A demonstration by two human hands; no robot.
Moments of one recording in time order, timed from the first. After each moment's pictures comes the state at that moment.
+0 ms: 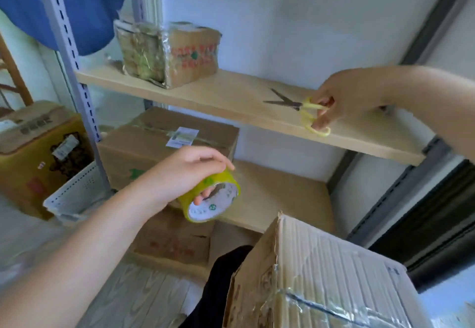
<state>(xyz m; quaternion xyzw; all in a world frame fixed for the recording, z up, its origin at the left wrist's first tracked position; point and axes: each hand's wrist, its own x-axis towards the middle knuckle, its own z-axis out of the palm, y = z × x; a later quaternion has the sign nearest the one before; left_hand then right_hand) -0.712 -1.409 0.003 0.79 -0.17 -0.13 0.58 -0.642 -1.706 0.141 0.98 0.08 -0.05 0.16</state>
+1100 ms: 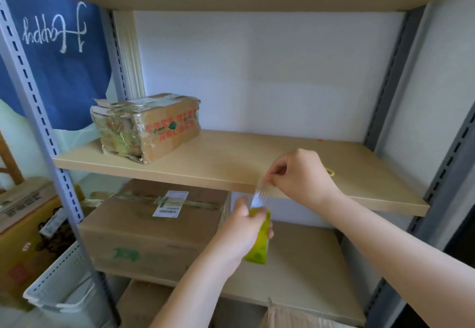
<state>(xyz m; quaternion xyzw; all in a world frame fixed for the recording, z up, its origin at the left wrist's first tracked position) -0.647 -1.546 -0.012 0.69 -0.07 -0.13 0.71 -0.630 -1.688 0.063 0.95 0.07 0.23 -0.22</state>
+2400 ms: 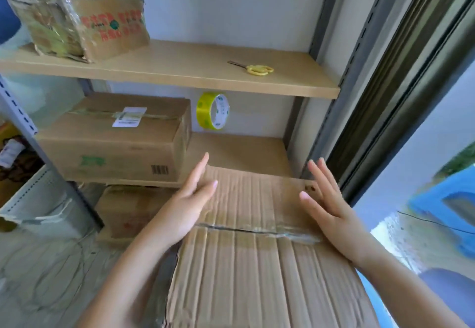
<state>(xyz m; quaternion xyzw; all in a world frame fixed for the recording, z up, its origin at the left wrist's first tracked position) -0.803 -1.501 -0.095 0.75 -0.17 -0.14 0.62 -0.915 -1.764 -0.085 0.86 -0.06 0.11 -0.50</state>
